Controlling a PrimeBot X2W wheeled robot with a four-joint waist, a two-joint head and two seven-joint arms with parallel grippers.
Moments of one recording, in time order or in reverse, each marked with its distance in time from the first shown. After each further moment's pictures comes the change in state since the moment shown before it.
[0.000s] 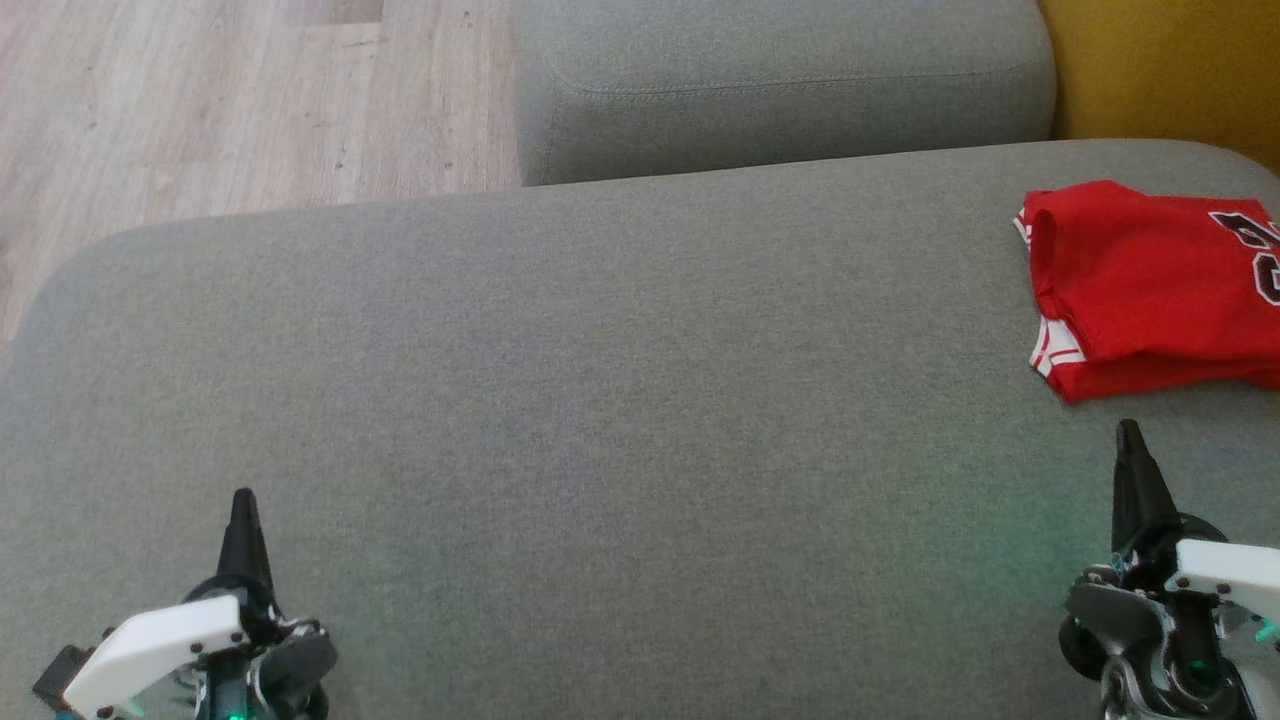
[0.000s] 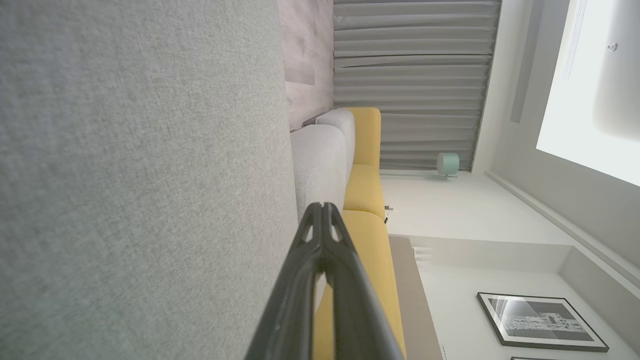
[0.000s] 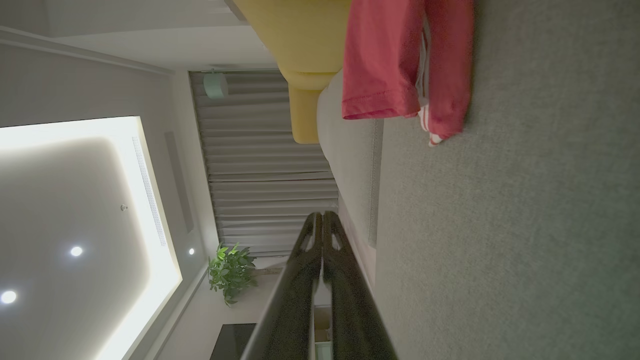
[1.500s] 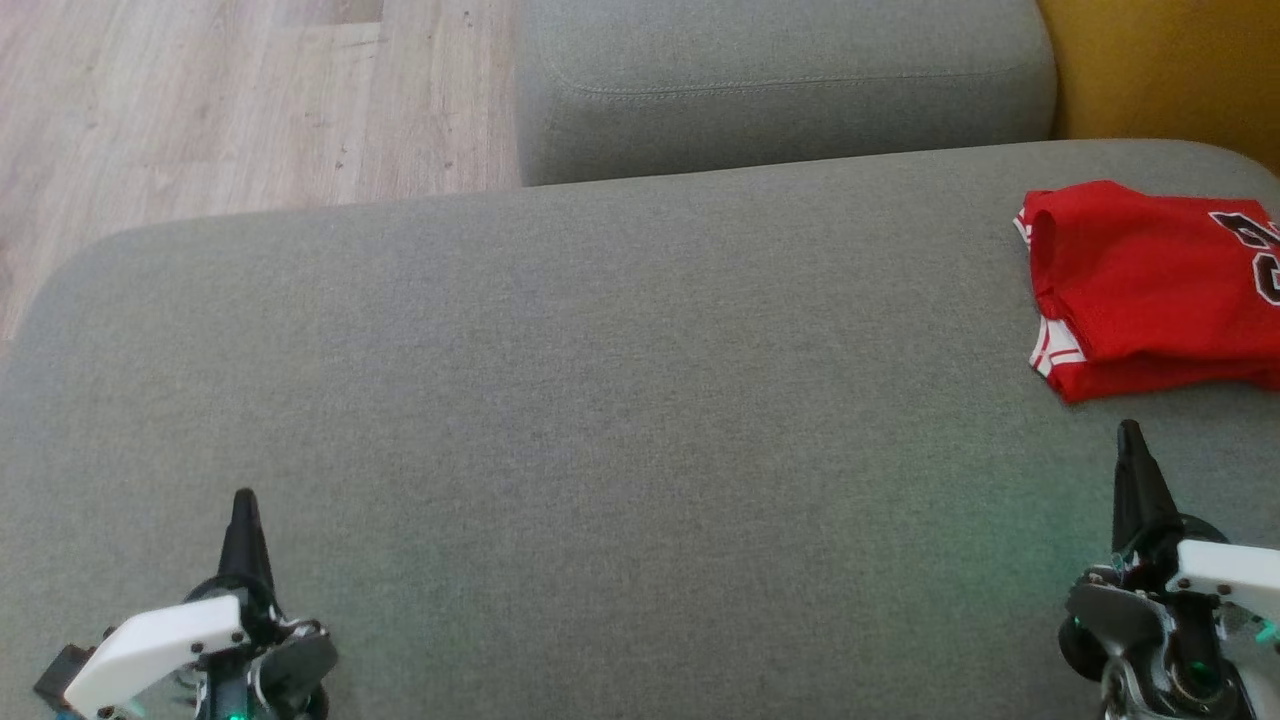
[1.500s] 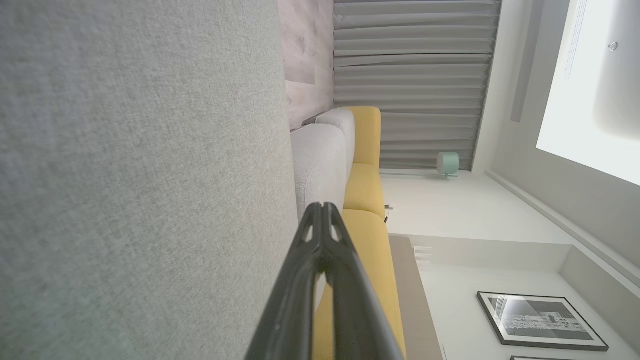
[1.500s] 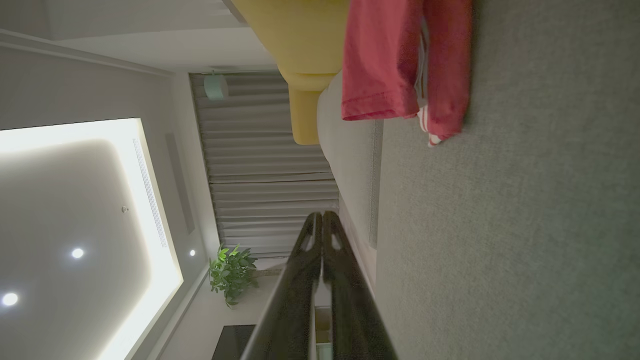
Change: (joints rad) left arm 0.000 -0.003 0.004 0.000 0.004 0.000 0.006; right arm 0.000 0.006 -0.009 0.000 -0.002 0.000 0.004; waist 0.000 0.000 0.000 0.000
